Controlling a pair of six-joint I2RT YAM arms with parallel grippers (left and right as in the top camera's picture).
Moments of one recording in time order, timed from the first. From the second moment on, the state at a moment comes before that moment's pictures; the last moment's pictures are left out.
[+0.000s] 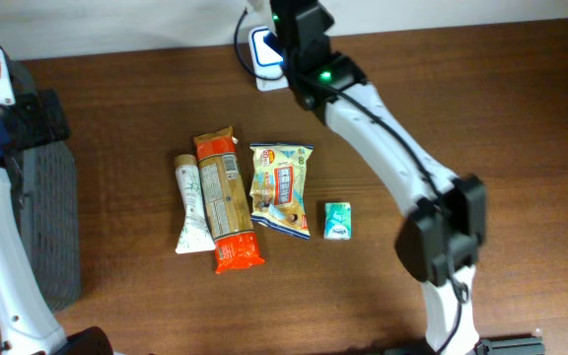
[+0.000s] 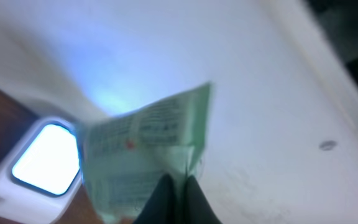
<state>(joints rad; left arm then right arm) 0.27 1.65 2.02 -1.28 -0.12 0.06 0.46 2.16 2.03 -0.19 0.48 -0.66</state>
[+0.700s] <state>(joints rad) 0.27 1.65 2.02 -1.28 -0.12 0.06 0.27 2.27 2.04 -0.27 0.32 -0.33</state>
